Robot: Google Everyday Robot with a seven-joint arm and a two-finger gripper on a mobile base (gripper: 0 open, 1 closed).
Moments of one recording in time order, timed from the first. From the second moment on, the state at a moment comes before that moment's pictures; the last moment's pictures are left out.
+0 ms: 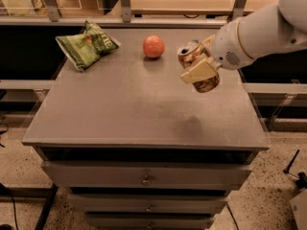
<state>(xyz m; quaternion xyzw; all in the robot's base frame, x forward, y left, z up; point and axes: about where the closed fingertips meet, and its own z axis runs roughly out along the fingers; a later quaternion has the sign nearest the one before) 0.569 -0.106 0.924 -0.52 0.75 0.11 0.39</state>
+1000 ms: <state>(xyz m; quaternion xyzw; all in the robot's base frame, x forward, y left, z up) 0.529 -0.141 0.860 -0.64 0.76 -0.07 0.13</state>
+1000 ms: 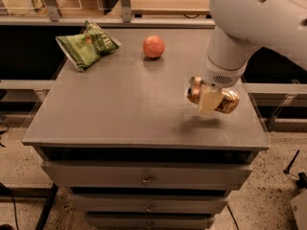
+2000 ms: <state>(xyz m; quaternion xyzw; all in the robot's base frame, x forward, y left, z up) 0.526 -0.186 0.843 -0.67 0.73 -0.16 0.01</state>
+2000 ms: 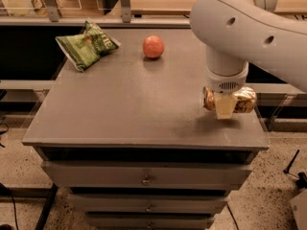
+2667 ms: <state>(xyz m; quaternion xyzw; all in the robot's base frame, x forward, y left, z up) 0.525 -0.188 0.843 -0.67 0.73 -0.16 0.01</state>
